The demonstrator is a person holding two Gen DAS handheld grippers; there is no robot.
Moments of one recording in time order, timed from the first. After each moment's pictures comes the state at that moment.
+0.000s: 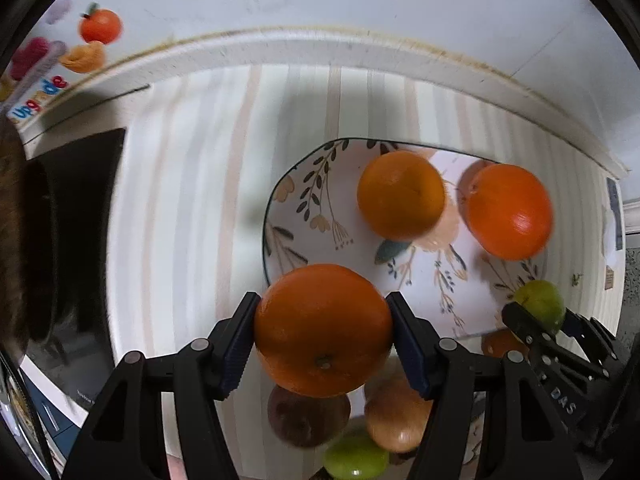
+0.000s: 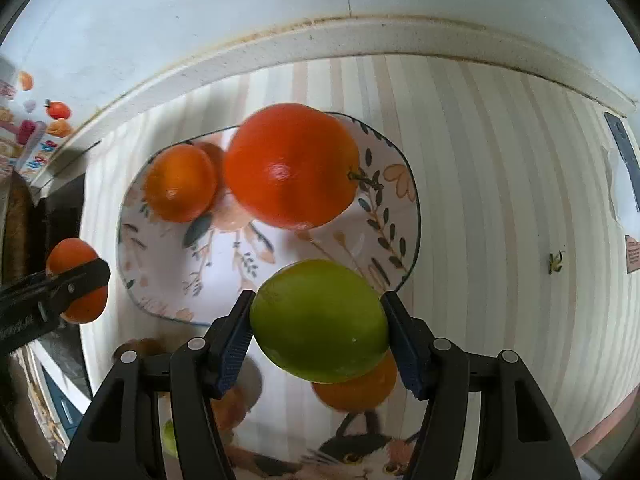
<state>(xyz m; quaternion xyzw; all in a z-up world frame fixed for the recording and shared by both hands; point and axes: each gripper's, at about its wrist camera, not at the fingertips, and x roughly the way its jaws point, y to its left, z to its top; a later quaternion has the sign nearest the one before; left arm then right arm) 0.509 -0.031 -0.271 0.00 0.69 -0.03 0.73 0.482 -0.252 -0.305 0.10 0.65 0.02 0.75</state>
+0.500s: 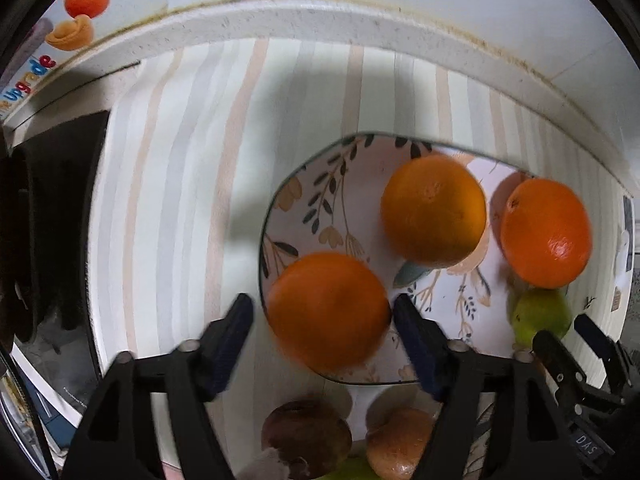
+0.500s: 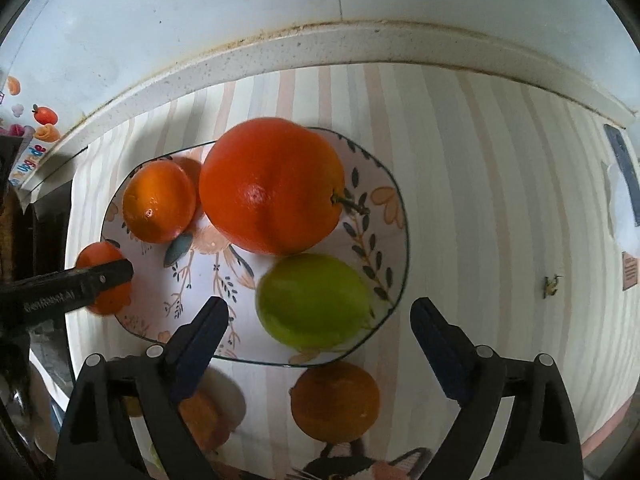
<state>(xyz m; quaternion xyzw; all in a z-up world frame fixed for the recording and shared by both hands) 0.522 -0.018 -0.297 -0.03 0.70 -0.01 0.72 0.493 -0.259 -0.307 0.09 0.65 0.01 0.76</state>
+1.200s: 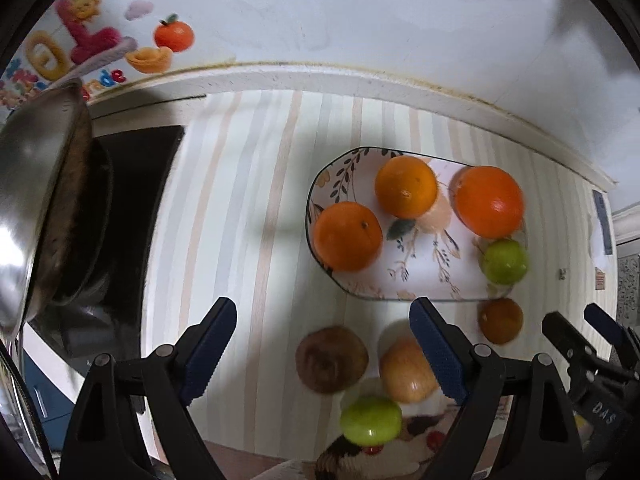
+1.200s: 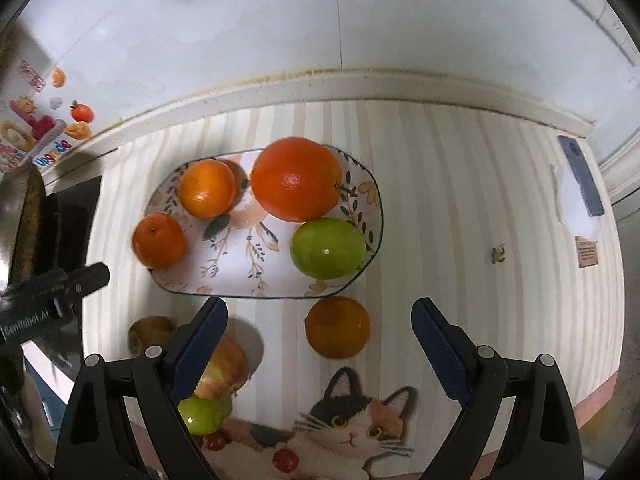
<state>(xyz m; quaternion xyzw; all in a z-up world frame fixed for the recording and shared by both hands) 0.437 -0.007 -0.211 -0.02 0.62 -0.01 0.78 0.420 -0.249 -0.216 0.07 0.60 -0.01 0.80</state>
